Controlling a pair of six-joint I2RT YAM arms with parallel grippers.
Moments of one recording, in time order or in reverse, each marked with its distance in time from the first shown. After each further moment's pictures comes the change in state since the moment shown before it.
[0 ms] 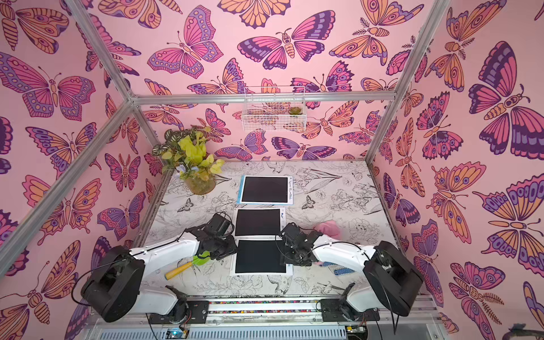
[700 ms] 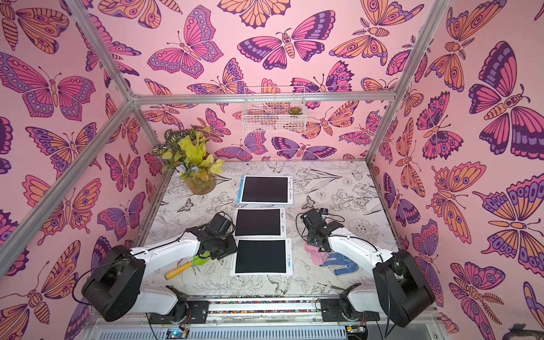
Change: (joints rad) left arm -0.010 -0.007 0.002 -0.004 -0.050 -0.050; right arm -0.292 -0.123 0.016 -0.159 0.439 -0.163
